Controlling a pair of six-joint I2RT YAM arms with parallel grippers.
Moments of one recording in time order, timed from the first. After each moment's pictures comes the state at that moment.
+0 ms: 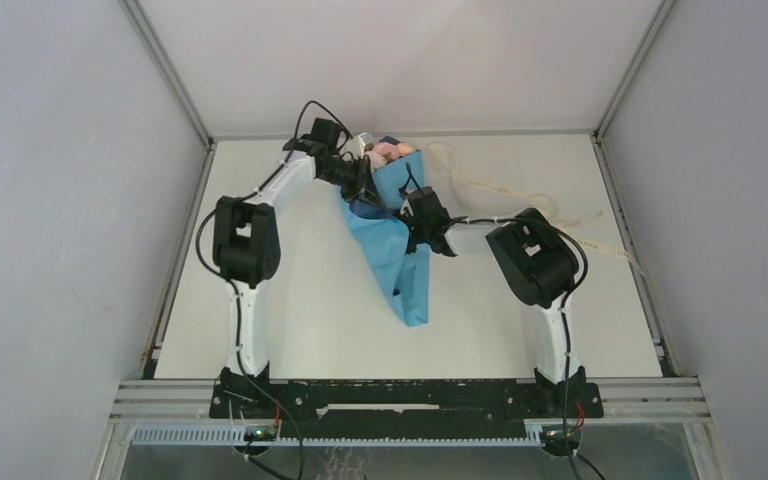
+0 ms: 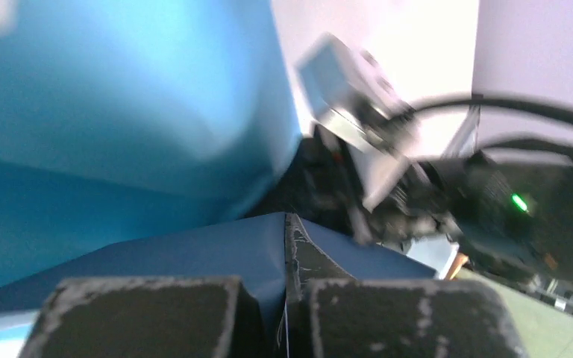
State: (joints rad) left arm -0.29 2.18 1.88 -0.81 0.82 -0.20; right arm 0.59 2.10 1.22 0.16 -0.44 0.74
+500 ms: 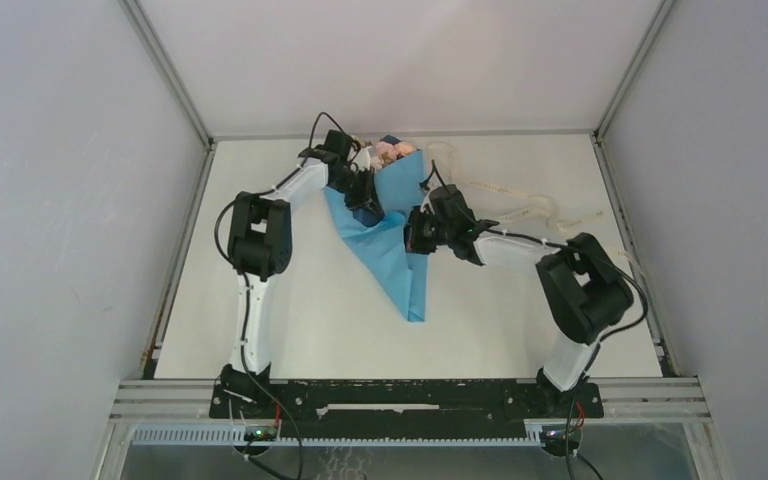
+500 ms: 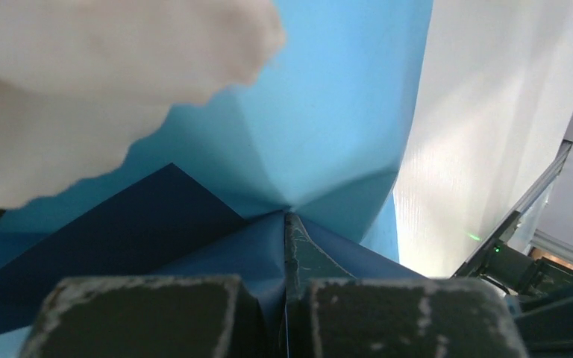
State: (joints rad) left arm -0.31 2.34 1.93 -0.73 0.61 -0.25; right arm 0.58 1.80 1.04 0.10 -0.37 0.74
